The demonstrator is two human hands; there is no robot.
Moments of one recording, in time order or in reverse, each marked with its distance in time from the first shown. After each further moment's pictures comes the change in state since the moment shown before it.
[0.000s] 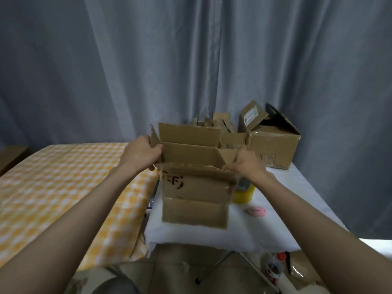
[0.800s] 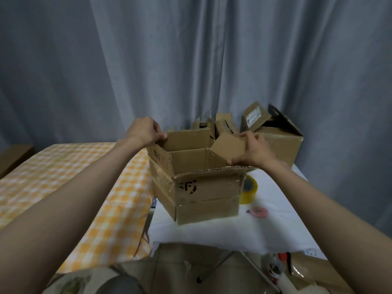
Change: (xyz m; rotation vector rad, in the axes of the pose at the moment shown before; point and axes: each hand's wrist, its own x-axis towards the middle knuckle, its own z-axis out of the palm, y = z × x) left_hand 0.061 0.008 -0.024 0.180 -0.041 0.071; right_hand 0.020 0.010 -0.030 0.045 0.051 -0.141
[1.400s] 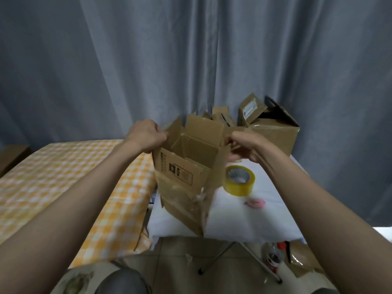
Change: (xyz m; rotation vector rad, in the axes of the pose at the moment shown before) left_hand -0.034 0.020 0.006 -0.027 -0.017 -0.053; right_hand -0.020 -0.037 -0.006 0.762 -0.228 0.264
